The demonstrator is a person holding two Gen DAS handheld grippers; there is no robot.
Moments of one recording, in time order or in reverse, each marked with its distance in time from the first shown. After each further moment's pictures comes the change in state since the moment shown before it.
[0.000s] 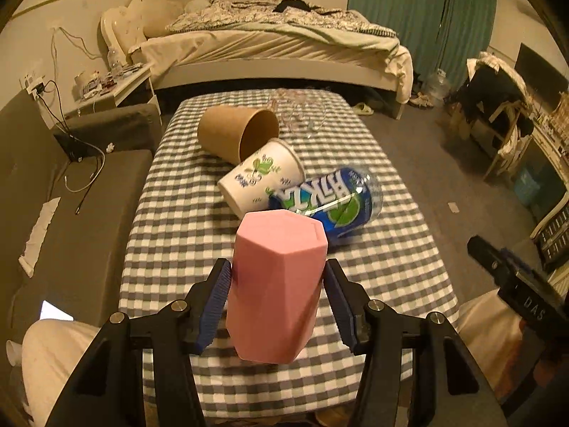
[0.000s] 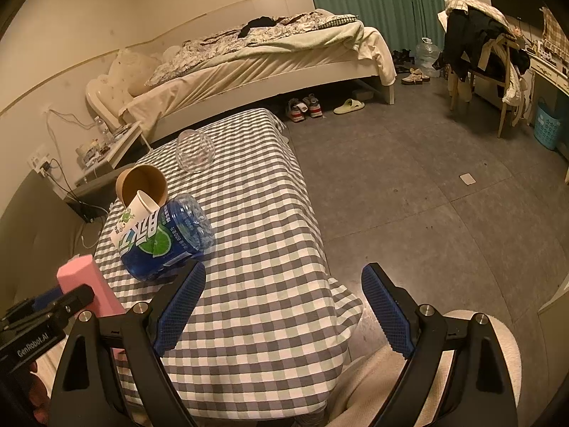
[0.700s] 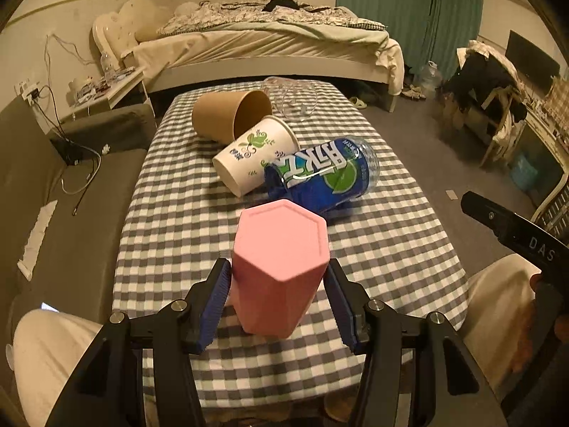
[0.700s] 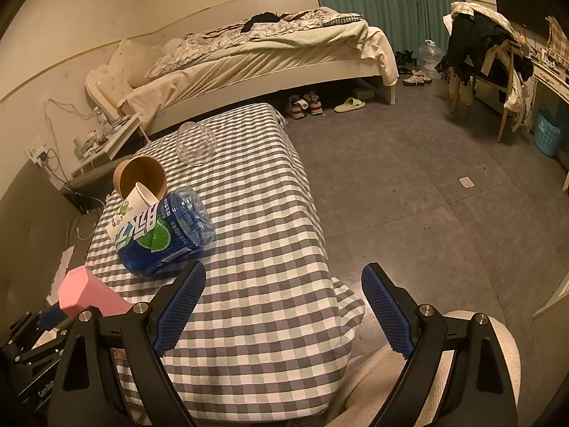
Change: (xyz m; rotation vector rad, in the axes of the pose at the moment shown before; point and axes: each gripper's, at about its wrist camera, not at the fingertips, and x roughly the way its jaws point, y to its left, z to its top) left arm 0.003 0.000 -0.032 0.046 0.012 -0.004; right arm 0.009 0.012 -0.001 -0.032 0.014 -0.020
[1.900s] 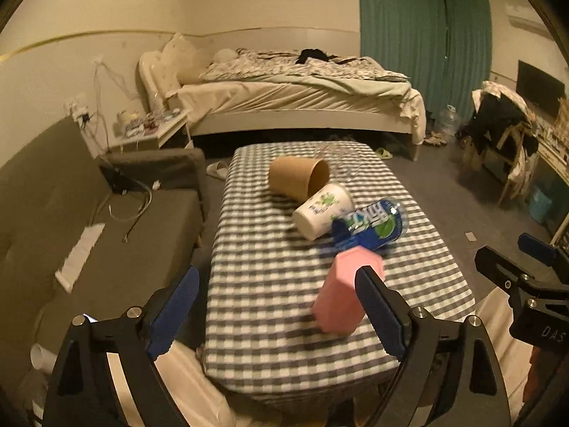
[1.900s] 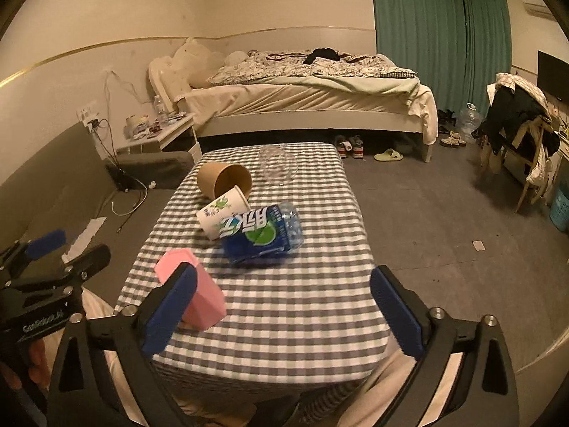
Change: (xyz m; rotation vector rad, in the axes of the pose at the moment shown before) left arm -0.089 0.060 -0.014 -0.052 -0.211 0.108; right arm -0.088 0.087 -0.025 -0.235 -0.126 0.077
